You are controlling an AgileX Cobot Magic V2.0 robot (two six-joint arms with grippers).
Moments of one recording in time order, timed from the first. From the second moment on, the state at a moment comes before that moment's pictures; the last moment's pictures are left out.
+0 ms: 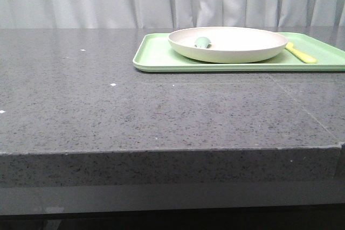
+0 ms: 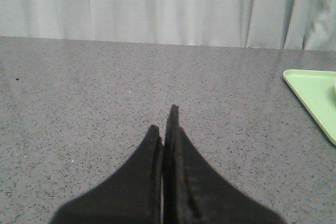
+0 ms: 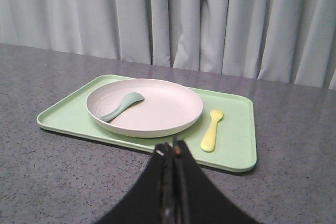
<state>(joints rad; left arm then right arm) -0.03 0.35 -0.44 0.11 0.30 -0.14 0.20 0.16 -0.30 0.11 0.21 -0.12</state>
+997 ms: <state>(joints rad) -0.03 0.10 -0.18 -0.02 0.27 -0.07 0.20 0.16 -0.30 0.11 0.21 -0.12</state>
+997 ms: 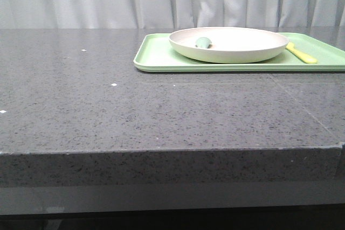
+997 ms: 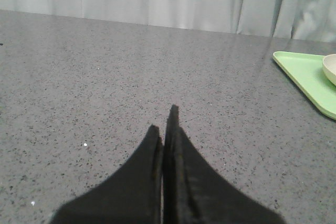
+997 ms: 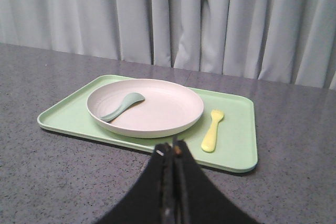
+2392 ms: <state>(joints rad) -0.02 -0.01 0.01 -0.03 0.18 -0.07 0.20 0.16 -0.30 0.11 0.21 -0.12</state>
